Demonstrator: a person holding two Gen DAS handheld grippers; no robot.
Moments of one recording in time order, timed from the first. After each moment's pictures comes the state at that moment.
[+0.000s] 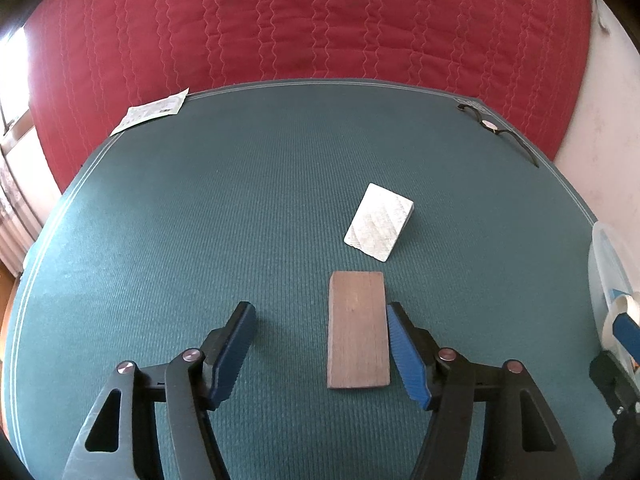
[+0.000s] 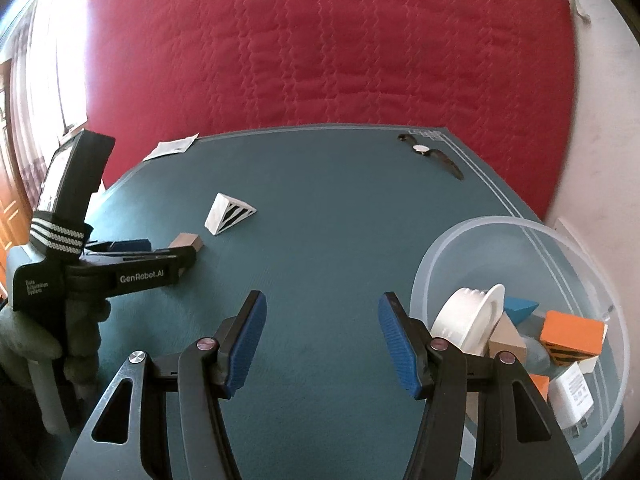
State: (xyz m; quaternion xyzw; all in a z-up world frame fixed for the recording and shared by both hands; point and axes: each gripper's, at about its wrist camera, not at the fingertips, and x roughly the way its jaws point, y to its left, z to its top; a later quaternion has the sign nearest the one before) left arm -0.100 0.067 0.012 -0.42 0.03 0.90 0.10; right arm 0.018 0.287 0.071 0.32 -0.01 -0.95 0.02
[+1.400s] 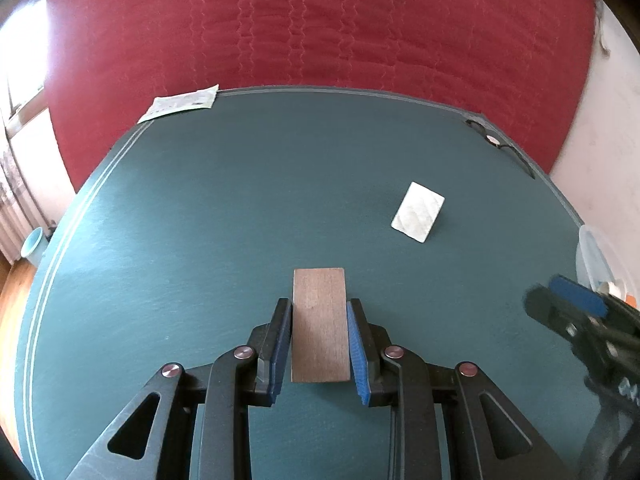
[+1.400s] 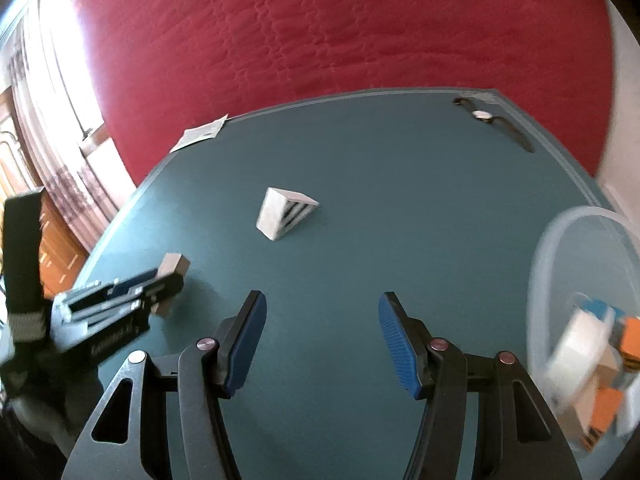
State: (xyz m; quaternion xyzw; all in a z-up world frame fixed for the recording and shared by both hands) left arm -0.072 0.020 0.027 -0.41 0.01 0.91 0.10; right arm -0.036 0.244 0.074 0.38 -0.08 -0.92 0.09
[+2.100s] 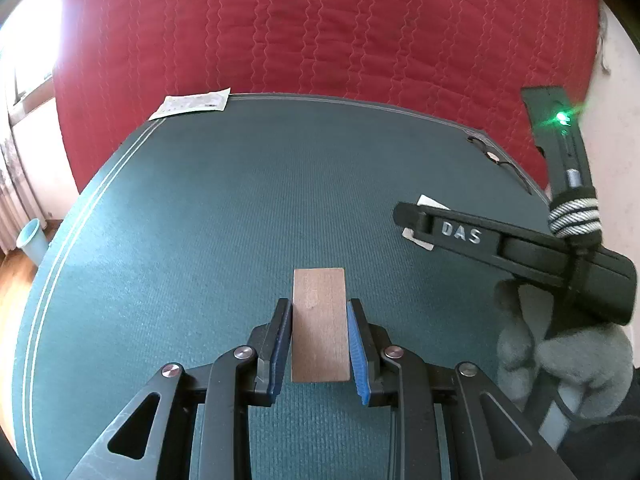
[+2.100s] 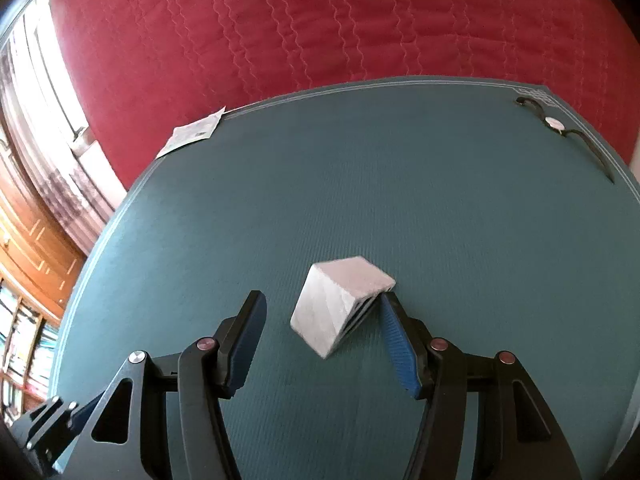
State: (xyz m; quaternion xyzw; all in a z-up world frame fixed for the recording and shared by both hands) left arm -0.067 -0.001 0.032 -0.40 -0.02 0.91 0.11; right arm -0.143 0.185 0.054 0.40 -0.08 -0.91 0.08
